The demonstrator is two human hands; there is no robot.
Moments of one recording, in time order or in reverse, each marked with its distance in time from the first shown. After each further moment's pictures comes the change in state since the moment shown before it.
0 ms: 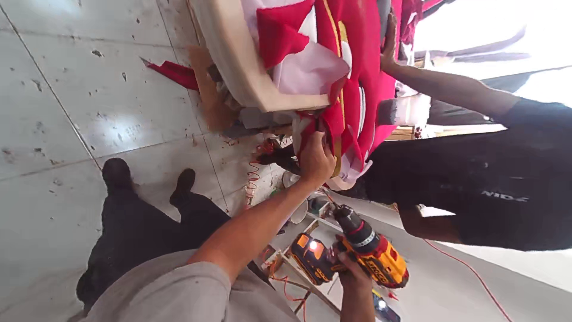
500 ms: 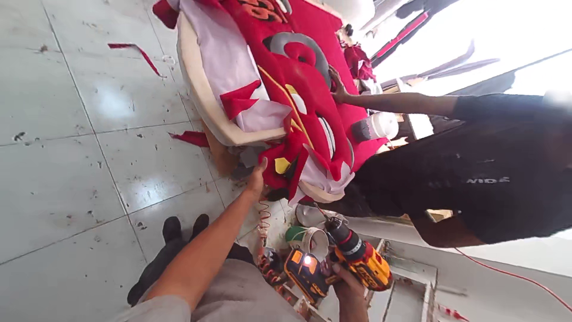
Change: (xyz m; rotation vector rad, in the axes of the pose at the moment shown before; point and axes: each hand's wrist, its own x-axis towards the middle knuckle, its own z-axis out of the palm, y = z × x) left_hand -0.002 -0.040 -0.093 -0.512 -0.225 -0.170; right_hand -0.016 0.029 -0.036 0.330 -0.086 -0.135
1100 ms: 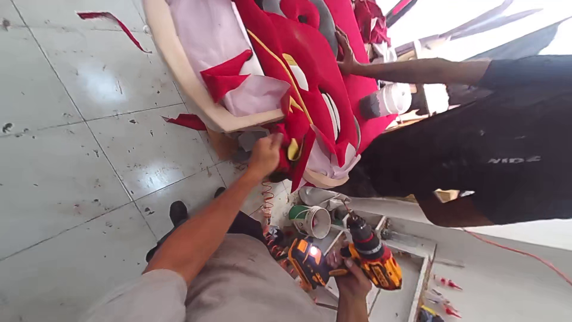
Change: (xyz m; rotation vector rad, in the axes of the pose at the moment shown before) left_hand 0.013 0.058 0.037 0.747 -0.032 0.249; right_hand -0.019 0.011 -0.021 0.192 0.100 -0.009
